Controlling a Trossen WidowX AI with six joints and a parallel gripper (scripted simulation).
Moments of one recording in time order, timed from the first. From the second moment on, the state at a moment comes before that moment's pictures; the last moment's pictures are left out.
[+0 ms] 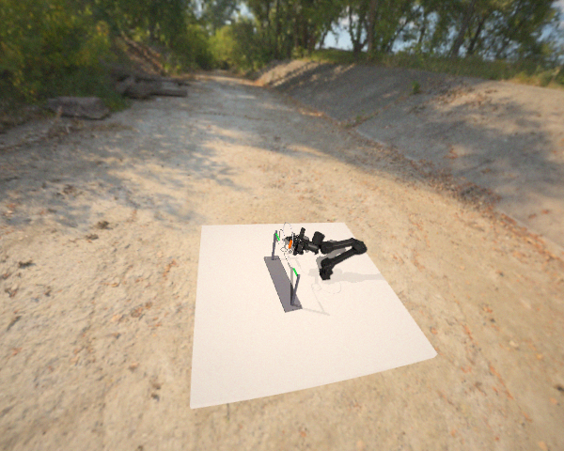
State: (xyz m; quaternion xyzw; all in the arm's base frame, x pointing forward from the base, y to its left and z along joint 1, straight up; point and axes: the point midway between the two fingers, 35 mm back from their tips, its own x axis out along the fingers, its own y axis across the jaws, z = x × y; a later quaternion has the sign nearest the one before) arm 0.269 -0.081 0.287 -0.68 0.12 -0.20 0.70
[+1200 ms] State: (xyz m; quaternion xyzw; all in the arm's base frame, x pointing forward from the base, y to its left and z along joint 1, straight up) arm 0.272 -0.024 0.171 -0.33 0.19 -0.09 0.92
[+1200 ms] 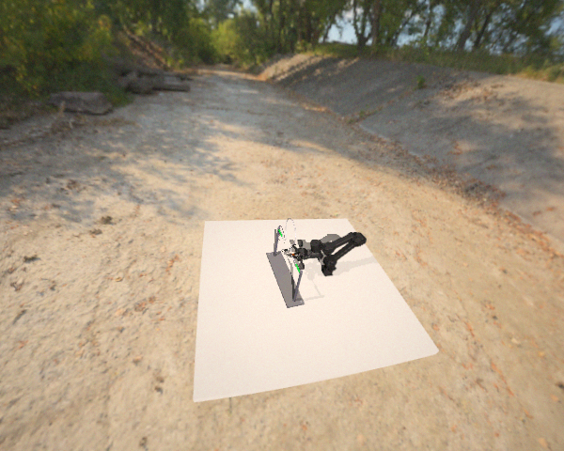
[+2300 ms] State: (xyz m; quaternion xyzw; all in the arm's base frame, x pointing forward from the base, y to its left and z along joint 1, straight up) arm 0.264 0.068 0.138 -0.05 0.23 -0.01 0.97
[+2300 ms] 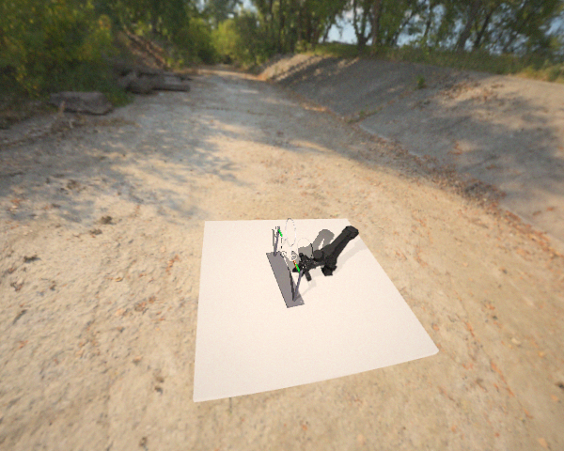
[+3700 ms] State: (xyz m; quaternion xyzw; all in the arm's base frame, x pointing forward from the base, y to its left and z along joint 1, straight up) arm 0.258 0.118 0.138 -0.02 0.23 0.00 0.97
